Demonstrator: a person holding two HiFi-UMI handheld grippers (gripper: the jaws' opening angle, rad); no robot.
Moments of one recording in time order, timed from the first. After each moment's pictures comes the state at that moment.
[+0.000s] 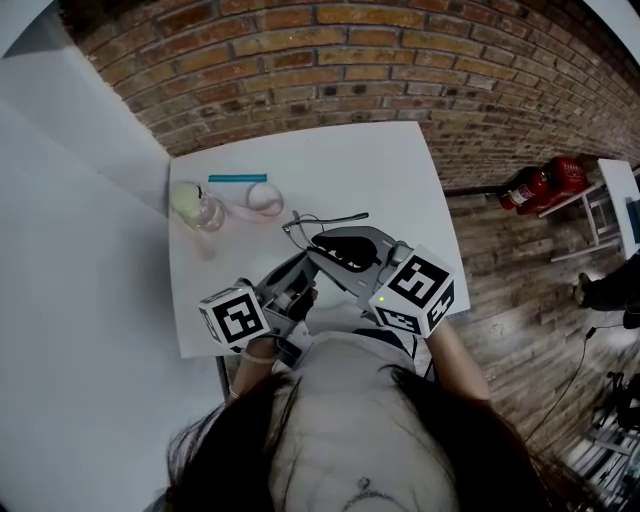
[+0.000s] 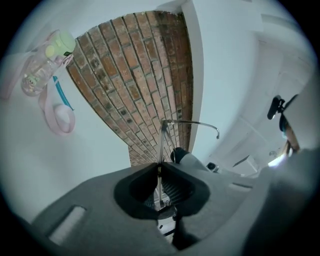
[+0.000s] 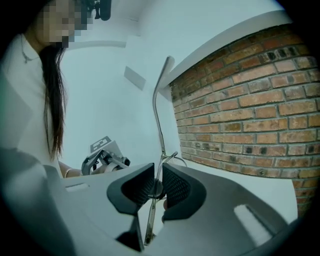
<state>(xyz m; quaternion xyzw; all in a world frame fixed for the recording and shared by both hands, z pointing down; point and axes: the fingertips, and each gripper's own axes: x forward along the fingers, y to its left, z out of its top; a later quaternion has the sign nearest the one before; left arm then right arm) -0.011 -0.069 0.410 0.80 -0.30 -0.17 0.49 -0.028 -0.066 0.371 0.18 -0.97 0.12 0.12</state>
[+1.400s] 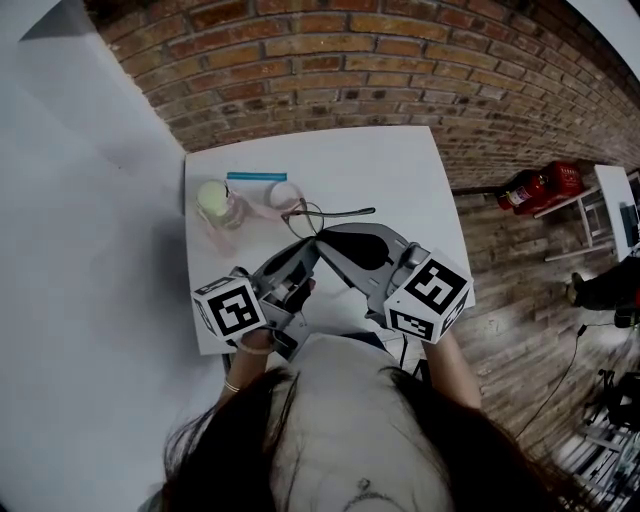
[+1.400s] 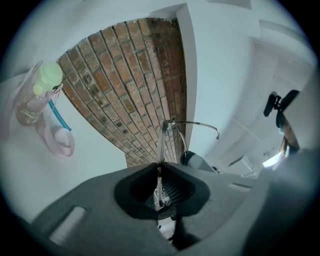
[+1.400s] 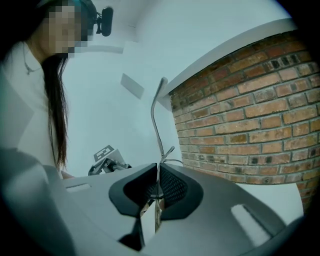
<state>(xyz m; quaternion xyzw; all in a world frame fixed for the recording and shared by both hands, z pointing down) -0.074 -0.074 0.365 0.81 -0.29 -0.18 0.47 -0.079 -0.065 0.313 0.20 -0.97 0.12 0.08</state>
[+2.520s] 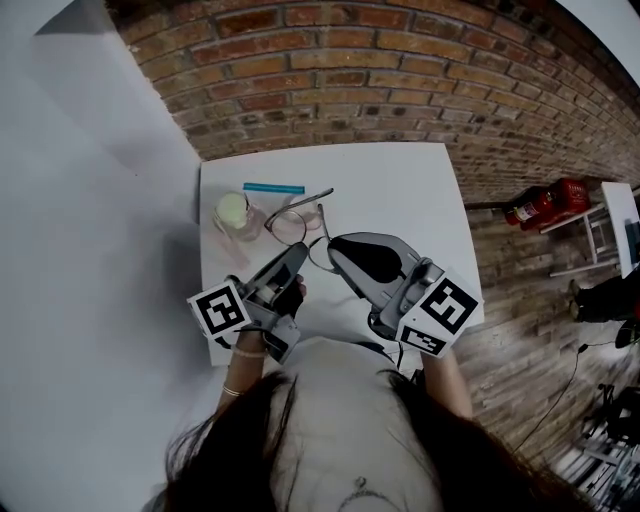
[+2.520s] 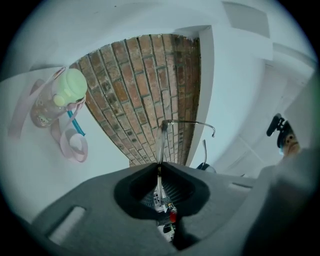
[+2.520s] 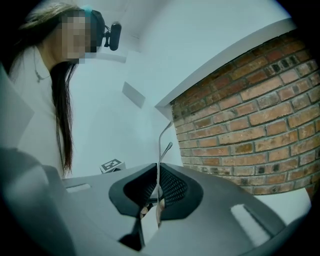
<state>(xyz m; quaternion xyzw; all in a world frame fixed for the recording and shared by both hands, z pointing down) -0.134 -0.097 0.376 0.74 -0.30 -0.26 0.55 -0.102 -0.081 0.289 0.21 -0.97 0.10 0.02</state>
